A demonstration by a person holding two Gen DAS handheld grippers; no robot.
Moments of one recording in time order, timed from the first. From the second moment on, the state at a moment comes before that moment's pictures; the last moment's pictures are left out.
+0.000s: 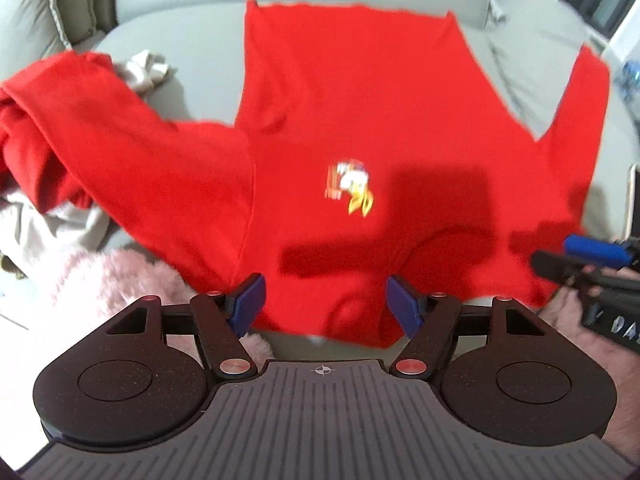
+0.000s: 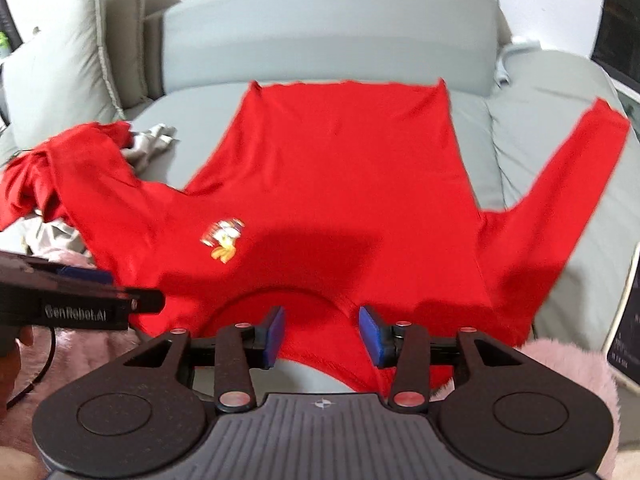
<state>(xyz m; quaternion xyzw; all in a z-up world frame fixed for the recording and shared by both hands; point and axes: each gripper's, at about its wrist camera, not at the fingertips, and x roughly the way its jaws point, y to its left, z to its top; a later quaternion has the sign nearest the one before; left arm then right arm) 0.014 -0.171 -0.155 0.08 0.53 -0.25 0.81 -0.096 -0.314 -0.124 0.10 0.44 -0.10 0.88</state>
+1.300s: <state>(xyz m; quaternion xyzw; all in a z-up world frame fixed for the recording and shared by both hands) 0.334 0.133 -0.176 -0.45 0.47 -0.02 0.76 -0.026 -0.262 -0.113 0.04 0.50 -0.07 0.86</state>
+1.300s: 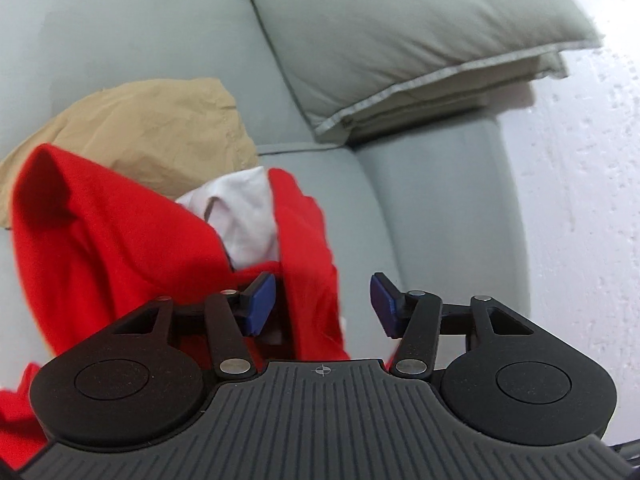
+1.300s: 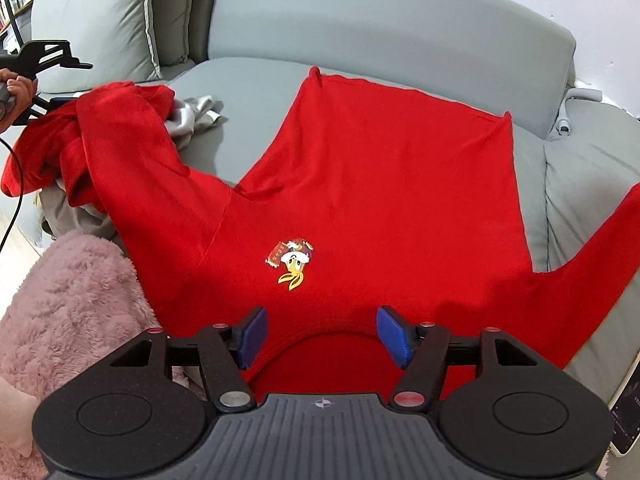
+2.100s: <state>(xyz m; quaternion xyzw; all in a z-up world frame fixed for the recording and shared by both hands) 0.312 0.077 -0.098 -0.28 0.37 -0.06 0.89 -0.045 -0.264 -0.120 0.07 0.50 -0.05 0.86</state>
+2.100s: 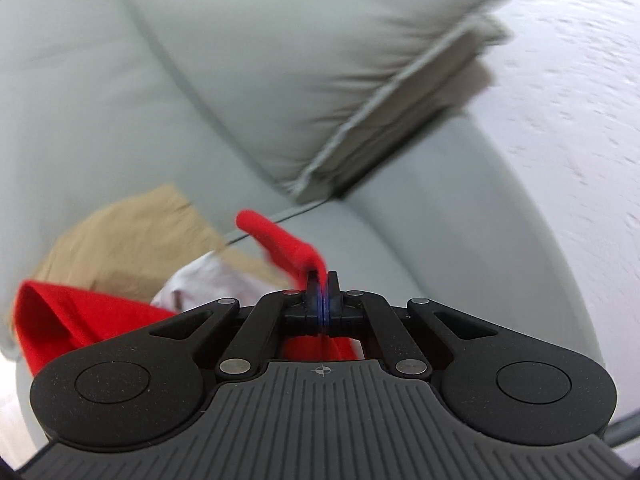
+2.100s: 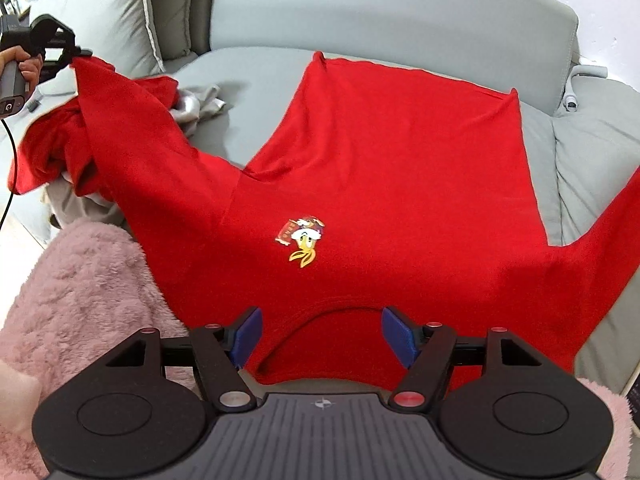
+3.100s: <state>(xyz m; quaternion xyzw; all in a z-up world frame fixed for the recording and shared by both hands) 0.004 -0.351 -0.105 0.12 0.35 -0.34 0.86 -0.181 -0.410 -0.114 0.27 0.35 -0.19 0.88</state>
